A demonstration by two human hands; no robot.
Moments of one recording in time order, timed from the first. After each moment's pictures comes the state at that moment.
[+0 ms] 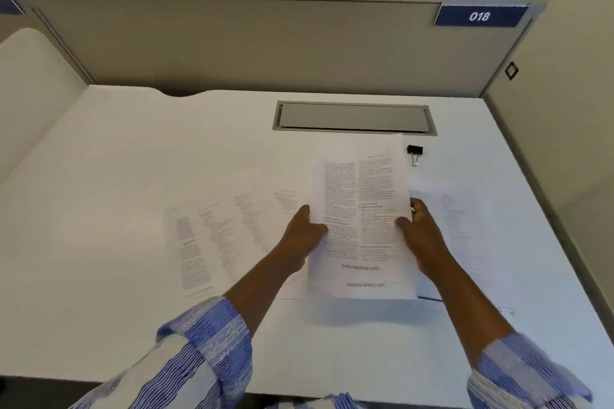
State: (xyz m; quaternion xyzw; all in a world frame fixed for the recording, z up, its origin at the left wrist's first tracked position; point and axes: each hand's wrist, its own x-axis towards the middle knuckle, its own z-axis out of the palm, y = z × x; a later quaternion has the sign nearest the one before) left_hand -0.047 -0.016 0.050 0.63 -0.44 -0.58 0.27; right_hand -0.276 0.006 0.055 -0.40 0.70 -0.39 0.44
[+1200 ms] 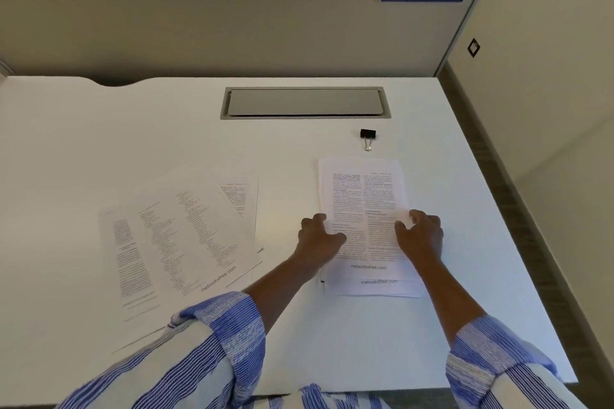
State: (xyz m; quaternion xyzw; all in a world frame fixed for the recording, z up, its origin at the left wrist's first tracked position) left_hand -0.175 0.005 0.023 0.65 -0.51 -0.55 0.14; right_hand -0.392 0.023 -0.011 -0.39 0.87 -0.19 0.23
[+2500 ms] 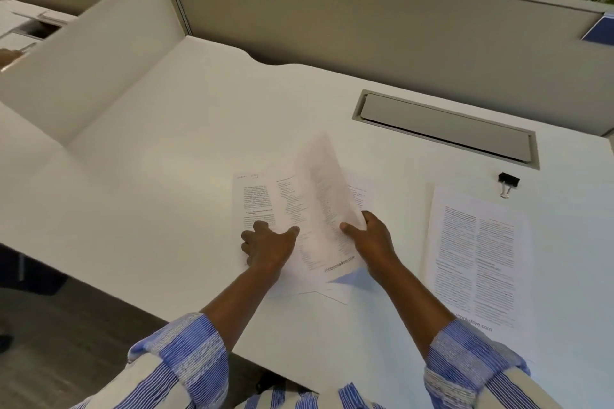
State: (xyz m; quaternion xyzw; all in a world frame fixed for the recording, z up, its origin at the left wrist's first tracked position) left_hand 0.089 0.026 0.021 0.86 -0.22 -0.38 0.25; right_hand -0.092 -0.026 0.013 -0.47 0.65 -0.27 0.54
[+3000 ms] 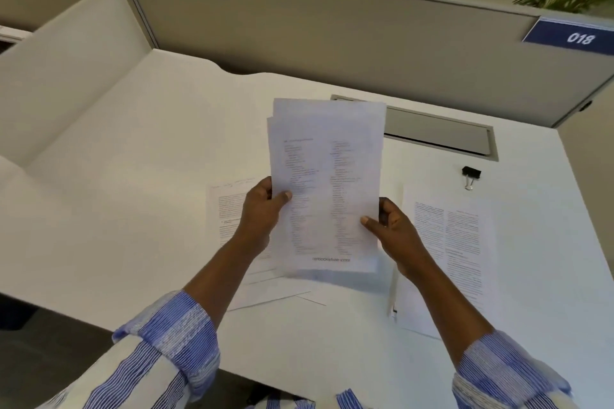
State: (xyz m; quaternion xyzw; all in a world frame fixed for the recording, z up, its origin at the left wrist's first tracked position) left_hand 0.081 -0.023 0.067 0.60 -0.32 -0.52 0.52; right_hand -0.174 -0.027 0.056 -0.53 0.56 -0.33 0.55
